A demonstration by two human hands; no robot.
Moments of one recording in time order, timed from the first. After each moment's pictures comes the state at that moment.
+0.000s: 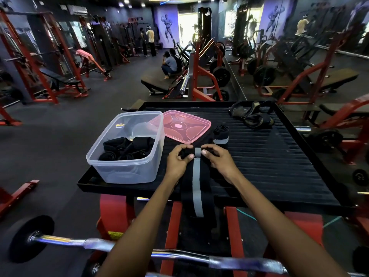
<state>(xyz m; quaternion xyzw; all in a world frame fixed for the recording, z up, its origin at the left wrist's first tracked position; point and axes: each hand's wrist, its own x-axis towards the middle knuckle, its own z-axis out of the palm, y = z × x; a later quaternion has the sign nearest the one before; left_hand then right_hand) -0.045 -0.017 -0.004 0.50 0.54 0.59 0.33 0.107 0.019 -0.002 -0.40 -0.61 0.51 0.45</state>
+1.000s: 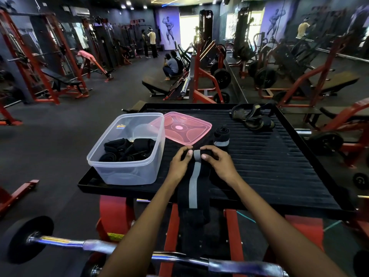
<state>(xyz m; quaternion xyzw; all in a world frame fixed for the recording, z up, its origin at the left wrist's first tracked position) -0.048 -0.013 -0.010 0.53 0.57 0.53 0.33 0.108 0.017 -0.002 -0.39 -0.69 0.41 0.44</state>
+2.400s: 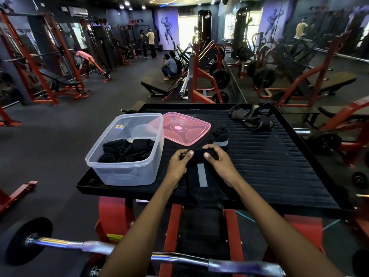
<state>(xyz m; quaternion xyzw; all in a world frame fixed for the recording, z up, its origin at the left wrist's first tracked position) -0.044 -0.014 -0.007 0.42 0.58 0.55 0.43 0.109 0.013 0.001 -0.40 -0.65 0.47 0.44</state>
